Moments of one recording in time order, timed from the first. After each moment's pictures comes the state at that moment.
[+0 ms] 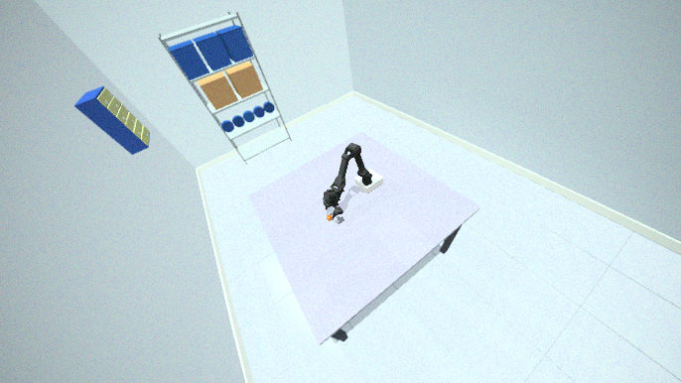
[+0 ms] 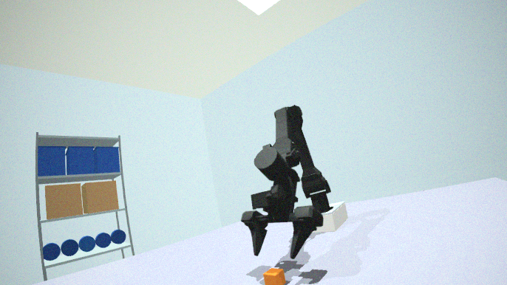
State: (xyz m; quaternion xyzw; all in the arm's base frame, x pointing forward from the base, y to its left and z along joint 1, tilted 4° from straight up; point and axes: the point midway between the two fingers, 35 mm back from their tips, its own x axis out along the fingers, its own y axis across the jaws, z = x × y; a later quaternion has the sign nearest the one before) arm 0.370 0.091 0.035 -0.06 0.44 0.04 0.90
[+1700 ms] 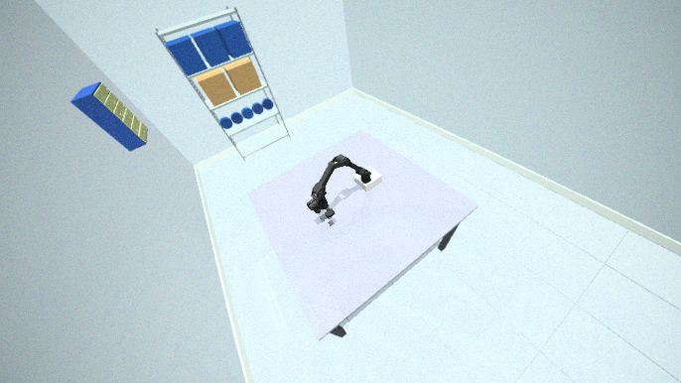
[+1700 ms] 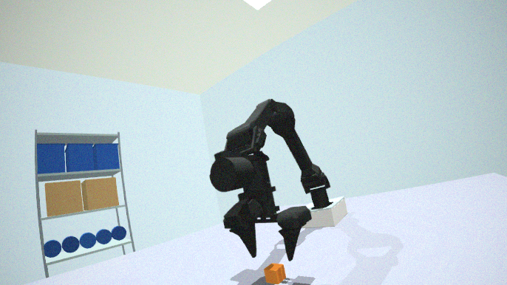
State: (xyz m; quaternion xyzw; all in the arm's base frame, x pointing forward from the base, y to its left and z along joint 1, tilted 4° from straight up) arm 0.402 0.095 0.036 -0.06 0.68 0.02 0.73
